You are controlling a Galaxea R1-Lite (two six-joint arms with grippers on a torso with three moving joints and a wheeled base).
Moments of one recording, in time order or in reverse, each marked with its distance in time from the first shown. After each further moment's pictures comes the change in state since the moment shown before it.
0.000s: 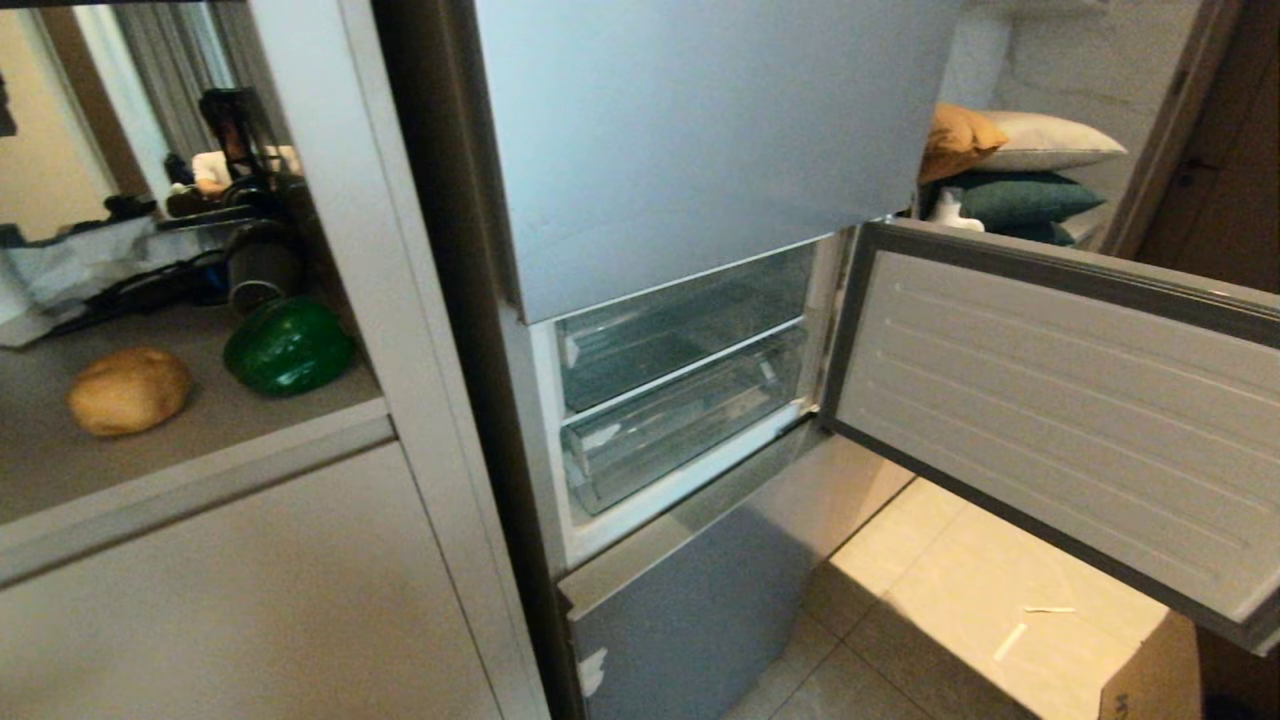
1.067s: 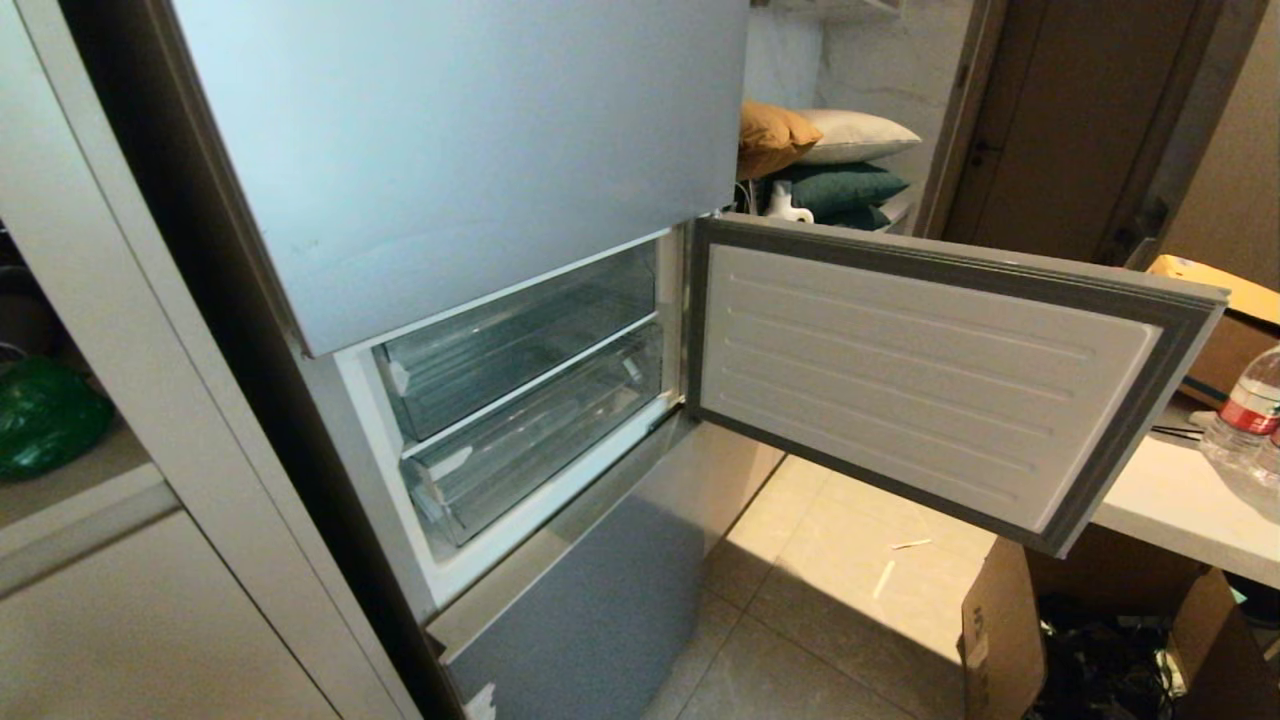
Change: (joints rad) left arm 0.000 0.000 0.000 0.000 0.000 0.000; right arm -0.157 0.413 -0.193 -0.188 -0.142 0.256
